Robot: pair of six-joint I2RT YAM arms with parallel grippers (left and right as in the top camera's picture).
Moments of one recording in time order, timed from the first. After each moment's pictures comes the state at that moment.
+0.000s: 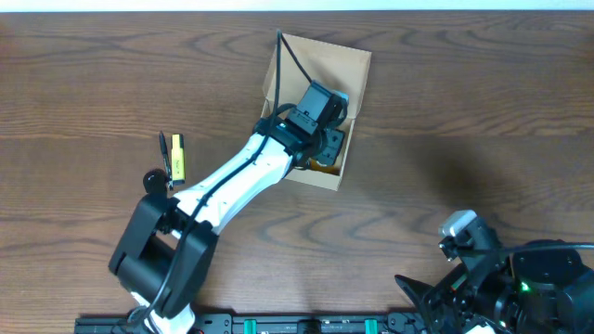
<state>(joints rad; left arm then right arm) -0.66 1.87 1.34 -0.49 0.09 -0.22 0.56 0.62 1.25 -1.41 -0.19 0.06</state>
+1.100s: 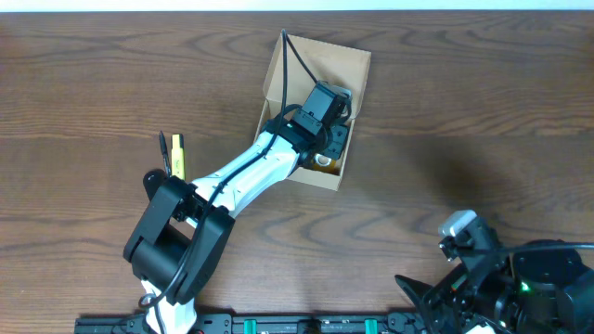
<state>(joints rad) -0.66 1.94 1.34 -0.34 0.07 -0.26 0.56 0.62 1.25 -1.41 -0.19 0.06</state>
